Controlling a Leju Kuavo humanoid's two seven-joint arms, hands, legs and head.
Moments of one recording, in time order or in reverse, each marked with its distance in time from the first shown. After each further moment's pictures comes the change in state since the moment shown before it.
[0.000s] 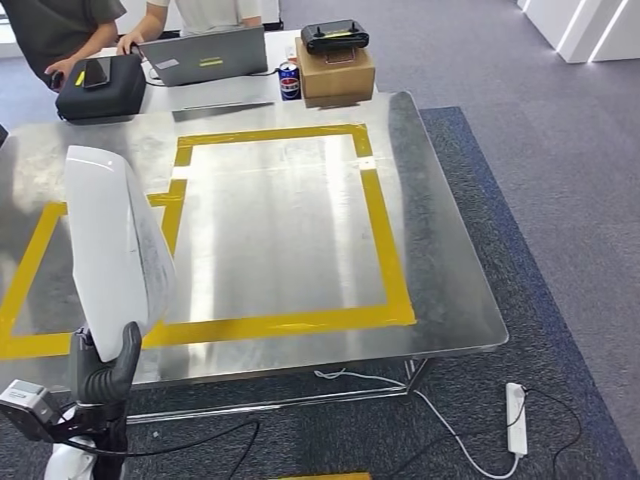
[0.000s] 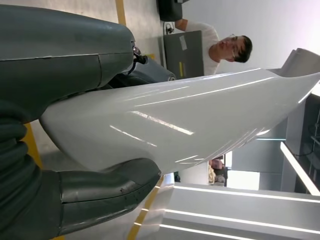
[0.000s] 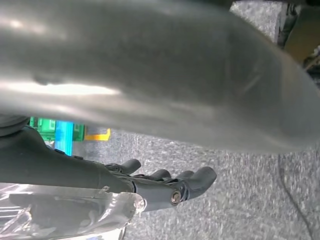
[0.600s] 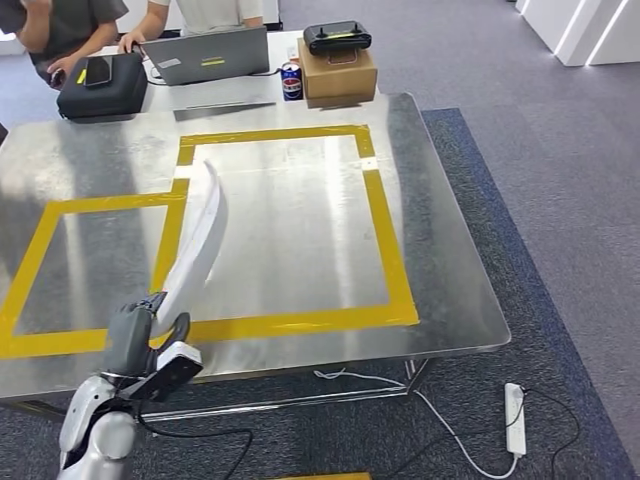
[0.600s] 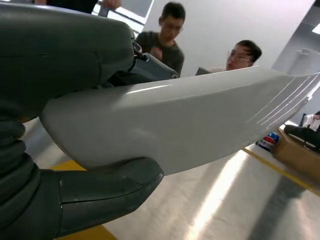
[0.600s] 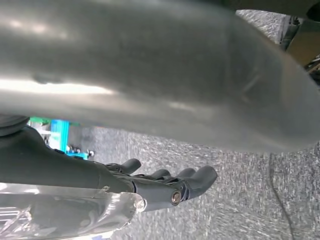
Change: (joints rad) left arm -0.074 0.129 -0.198 0.058 -0.876 0.555 0.222; right arm -0.004 -0.001 0.006 0.000 0.080 0.027 -0.013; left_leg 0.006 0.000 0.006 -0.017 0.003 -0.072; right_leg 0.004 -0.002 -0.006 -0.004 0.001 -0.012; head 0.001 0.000
